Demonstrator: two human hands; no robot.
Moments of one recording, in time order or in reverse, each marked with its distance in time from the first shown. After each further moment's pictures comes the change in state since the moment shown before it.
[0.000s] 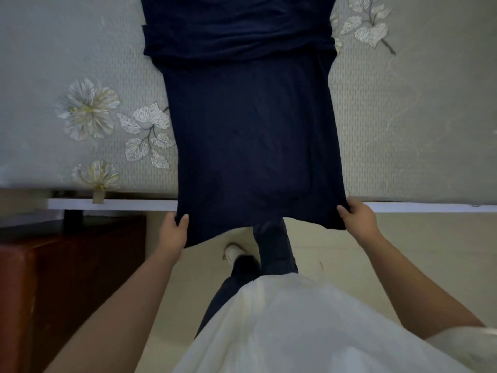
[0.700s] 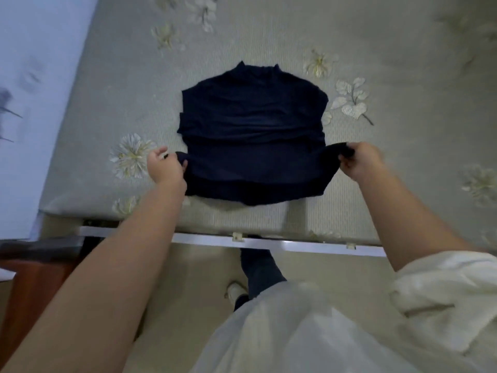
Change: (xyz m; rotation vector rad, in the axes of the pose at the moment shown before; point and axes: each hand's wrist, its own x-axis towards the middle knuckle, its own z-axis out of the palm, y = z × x) left_hand -0.004 0.188 -0.069 -0.798 0.322 0.189; right_hand 0.034 -0.185 -0.136 1.128 -0.008 0.280
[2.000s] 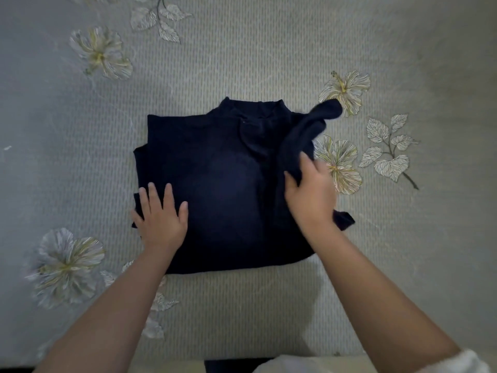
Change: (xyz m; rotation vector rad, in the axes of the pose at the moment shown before) left_hand 0.200 -0.052 0.146 1.445 -0.334 0.471; right_hand 0.140 -0.024 0.209 -1.085 0.153 -0.804
